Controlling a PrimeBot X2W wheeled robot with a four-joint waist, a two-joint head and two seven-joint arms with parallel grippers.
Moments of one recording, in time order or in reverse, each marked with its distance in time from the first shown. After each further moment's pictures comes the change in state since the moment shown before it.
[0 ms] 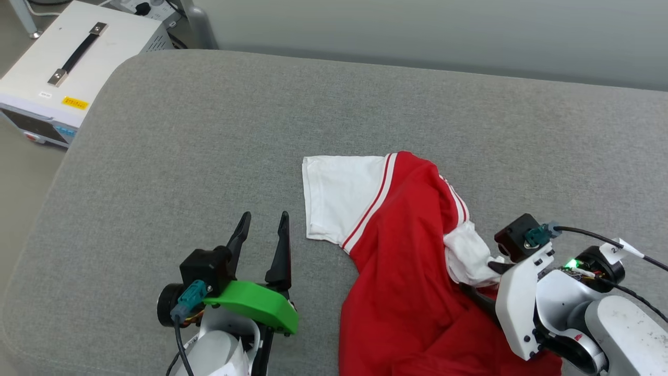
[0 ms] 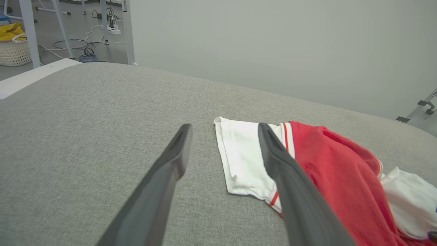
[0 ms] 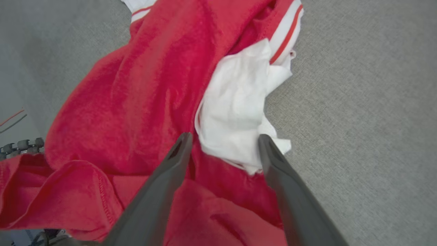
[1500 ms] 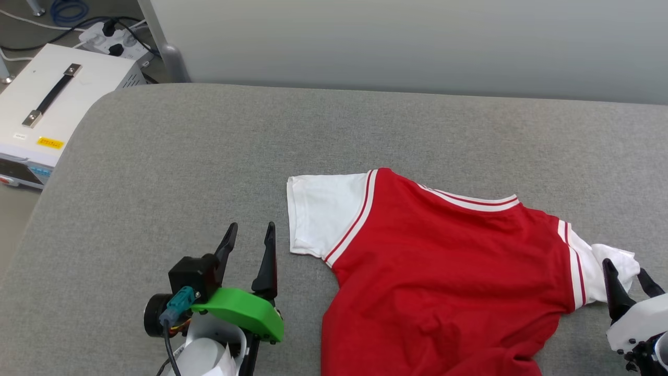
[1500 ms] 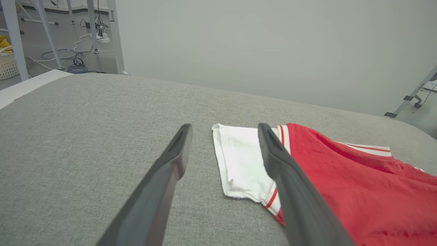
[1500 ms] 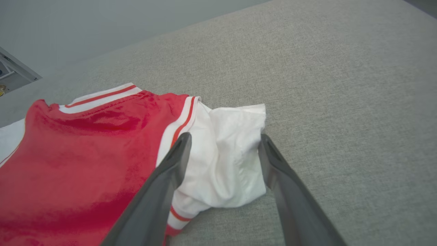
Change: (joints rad) left arm 0.014 0.028 0.016 0.029 -0.005 -0.006 -0.001; right arm 0.166 0.210 -0.673 0.407 -0.030 0.000 -0.584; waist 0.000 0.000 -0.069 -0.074
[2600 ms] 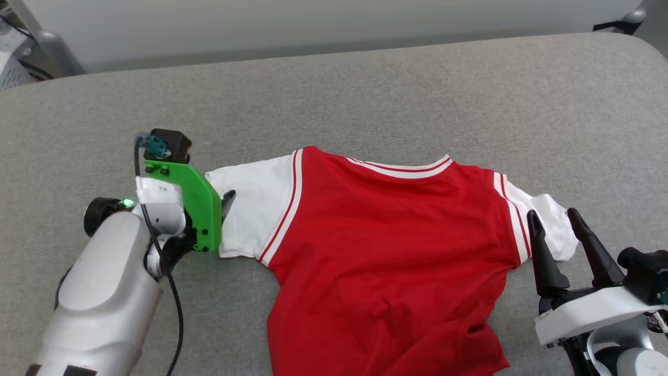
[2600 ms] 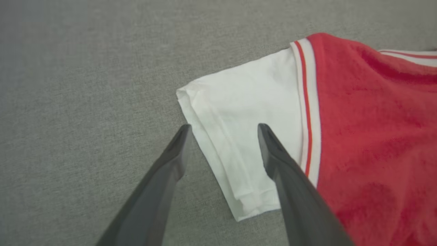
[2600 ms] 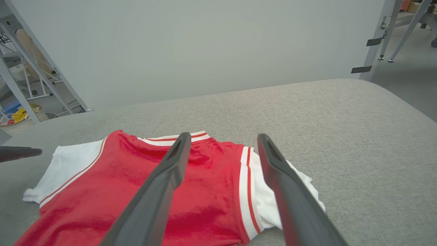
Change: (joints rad) left arm -0.437 0.202 -0.047 0.258 -0.145 -0.151 0.774; right arm 0.126 0.191 0.146 -0.546 -0.216 0.000 -0.062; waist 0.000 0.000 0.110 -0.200
